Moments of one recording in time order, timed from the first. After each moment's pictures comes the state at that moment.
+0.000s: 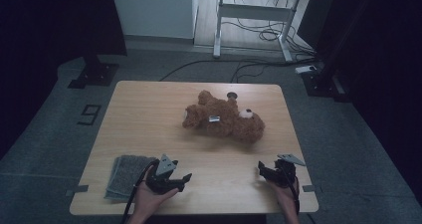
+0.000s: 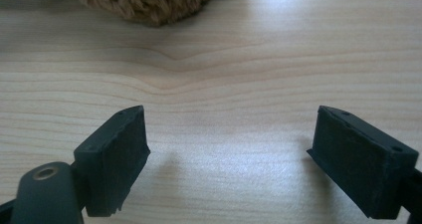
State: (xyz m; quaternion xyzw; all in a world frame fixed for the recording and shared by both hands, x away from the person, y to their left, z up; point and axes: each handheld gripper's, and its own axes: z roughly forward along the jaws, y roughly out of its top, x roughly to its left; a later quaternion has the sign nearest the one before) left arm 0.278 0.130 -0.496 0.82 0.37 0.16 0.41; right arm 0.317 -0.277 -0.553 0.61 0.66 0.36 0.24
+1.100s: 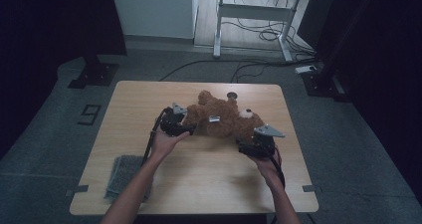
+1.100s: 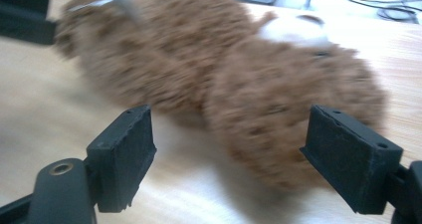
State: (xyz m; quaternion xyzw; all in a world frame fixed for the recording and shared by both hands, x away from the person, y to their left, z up) left arm 0.440 0.106 -0.462 0.80 0.42 0.19 0.37; right arm 0.369 -0.206 -0.474 0.49 0.71 0.44 0.25
